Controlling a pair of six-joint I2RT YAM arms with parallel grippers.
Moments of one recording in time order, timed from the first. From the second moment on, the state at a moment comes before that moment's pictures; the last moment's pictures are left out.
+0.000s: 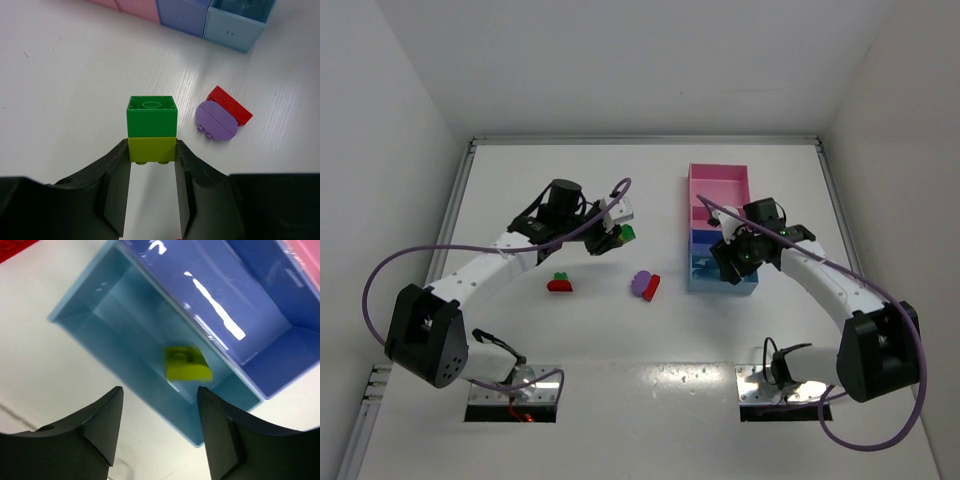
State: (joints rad) left arm -0.44 1.35 0.96 -0.26 0.56 0.54; right arm 0.26 1.29 0.80 -0.59 -0.22 -0.39
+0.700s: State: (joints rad) left arm -0.48 1.37 0.98 -0.24 0.66 0.46; right arm 0.26 1.60 1.11 -0.57 -0.99 -0.05
